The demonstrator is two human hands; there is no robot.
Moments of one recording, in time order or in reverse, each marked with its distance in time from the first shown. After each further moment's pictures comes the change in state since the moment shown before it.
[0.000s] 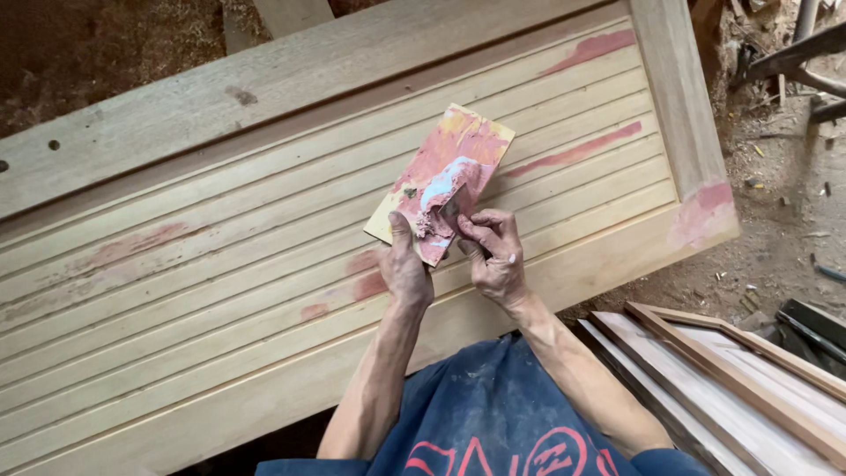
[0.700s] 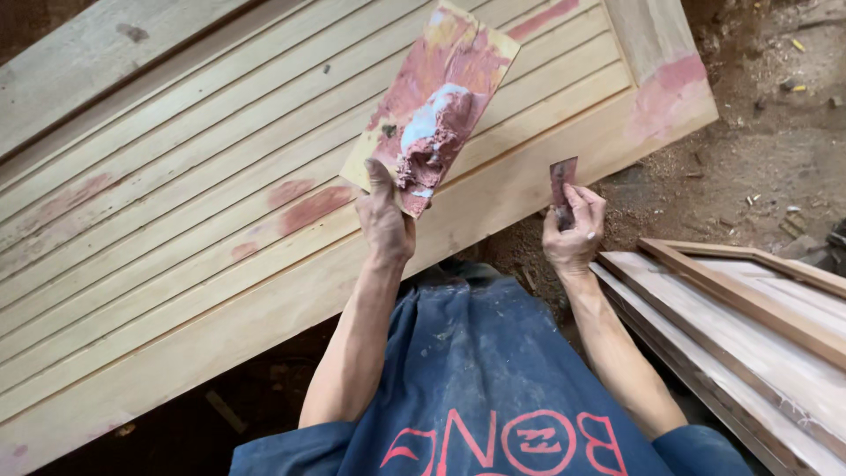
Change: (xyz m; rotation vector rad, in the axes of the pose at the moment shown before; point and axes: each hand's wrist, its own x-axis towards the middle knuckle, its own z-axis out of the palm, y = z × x) left_hand -0.087 -0.105 0.023 0.007 -0.184 0.086; right_hand -0.185 0.120 -0.184 -0.455 0.337 0.130
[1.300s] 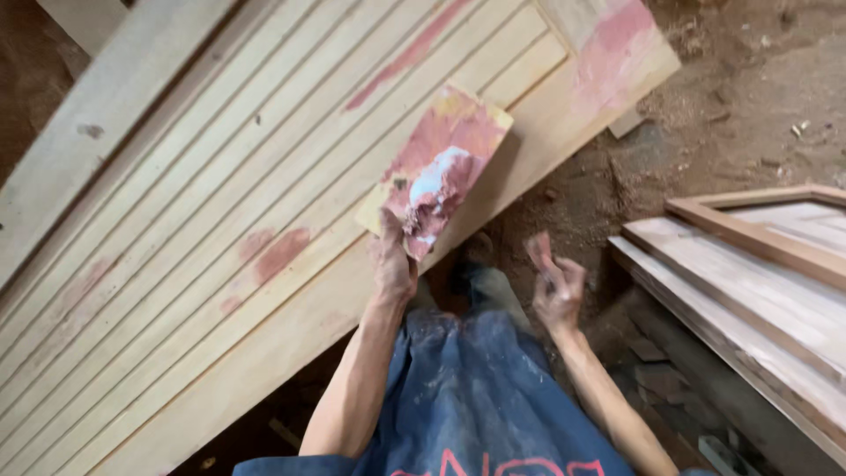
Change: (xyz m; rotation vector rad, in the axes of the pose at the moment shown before) left_hand -0.015 -0.104 -0.015 0.240 -0.045 -0.222; right_hand -0.157 0.086 -0.004 -0.126 -0.081 0.291
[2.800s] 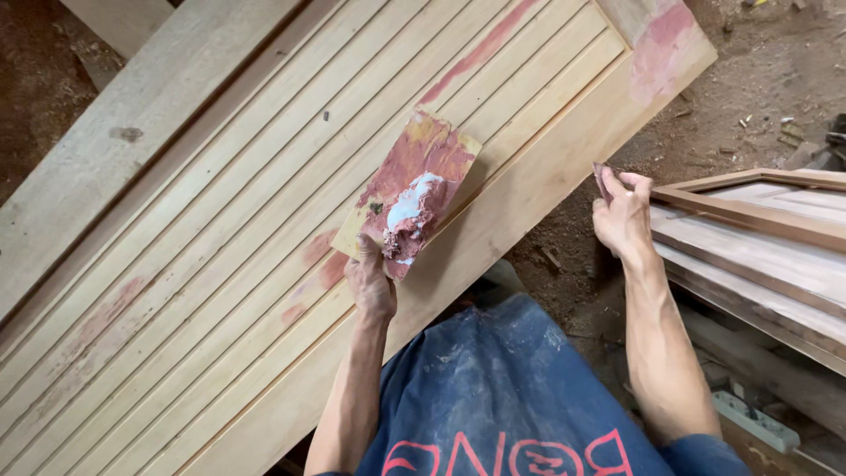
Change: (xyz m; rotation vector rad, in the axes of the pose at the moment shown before) left_hand 0.012 0.114 -0.165 0.001 -0.016 0.015; right_hand 0.122 -0.142 -0.036 -0.136 -0.333 0.441
